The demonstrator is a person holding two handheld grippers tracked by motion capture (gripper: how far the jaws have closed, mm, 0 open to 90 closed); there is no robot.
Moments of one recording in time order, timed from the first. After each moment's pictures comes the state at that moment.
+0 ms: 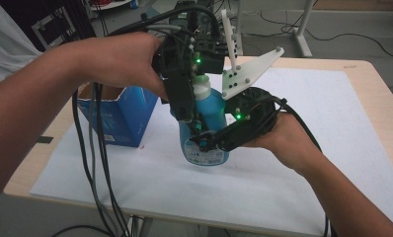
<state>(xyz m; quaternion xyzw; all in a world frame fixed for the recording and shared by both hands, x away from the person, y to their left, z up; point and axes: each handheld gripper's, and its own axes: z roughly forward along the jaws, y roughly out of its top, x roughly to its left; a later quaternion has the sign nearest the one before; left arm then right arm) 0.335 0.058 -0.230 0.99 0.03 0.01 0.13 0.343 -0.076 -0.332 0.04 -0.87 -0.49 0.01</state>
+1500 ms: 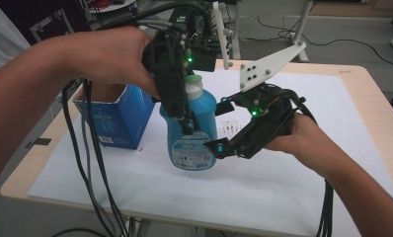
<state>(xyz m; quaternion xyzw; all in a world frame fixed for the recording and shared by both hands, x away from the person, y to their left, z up) 0.329 0.069 -0.216 0.99 0.05 -0.01 0.13 0.340 -0.101 -0.315 -0.01 -0.87 -0.50 0.03</state>
